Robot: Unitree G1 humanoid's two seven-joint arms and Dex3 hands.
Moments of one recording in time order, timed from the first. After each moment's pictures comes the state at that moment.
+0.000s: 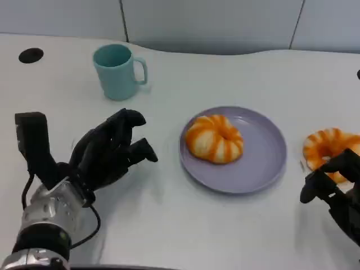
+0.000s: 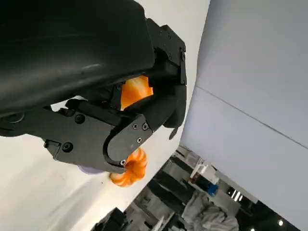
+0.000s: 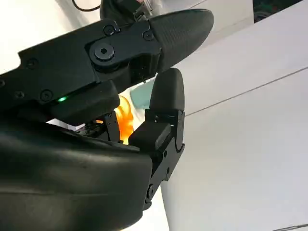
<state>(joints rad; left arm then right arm) -0.64 0.06 0.27 1.01 -0.39 0.05 -0.73 -0.07 -0.03 -0.28 0.35 0.58 -0.14 0.70</state>
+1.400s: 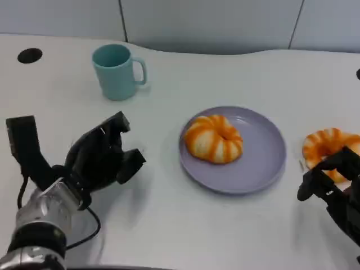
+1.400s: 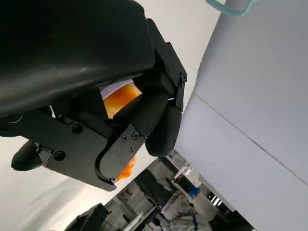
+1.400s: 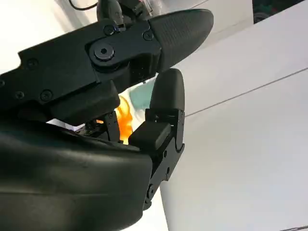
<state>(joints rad) -0.63 0.07 0.35 0.99 -0.44 0.19 -0.72 -0.08 -0.02 -0.27 0.37 0.57 -0.14 0.70</state>
